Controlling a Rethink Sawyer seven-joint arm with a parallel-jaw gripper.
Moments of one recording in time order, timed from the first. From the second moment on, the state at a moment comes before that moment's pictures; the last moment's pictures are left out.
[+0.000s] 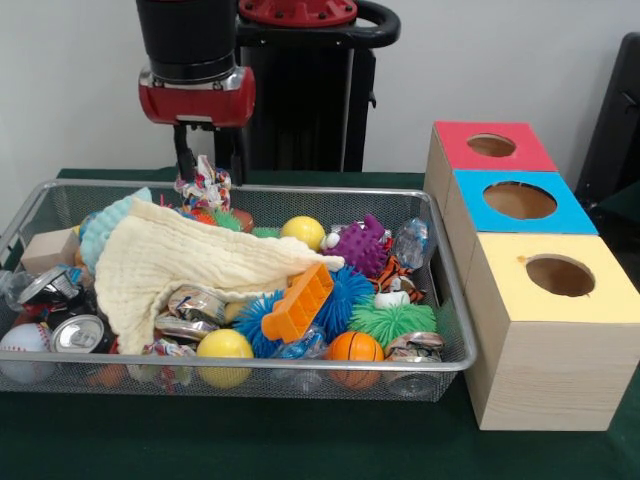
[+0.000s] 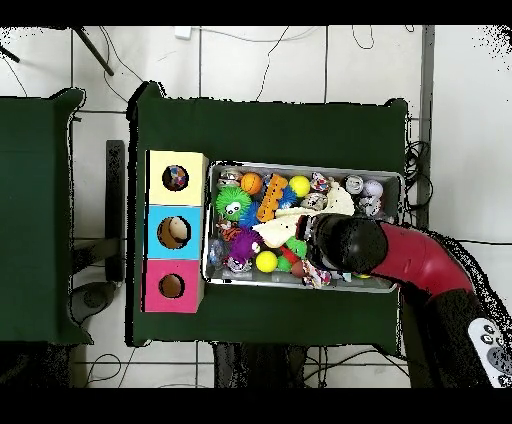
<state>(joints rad) -0.68 -0.78 0.29 1.77 -0.25 0.65 1.68</state>
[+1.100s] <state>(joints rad) -0.76 -0.74 0.29 1.77 -0.29 0.65 1.68</state>
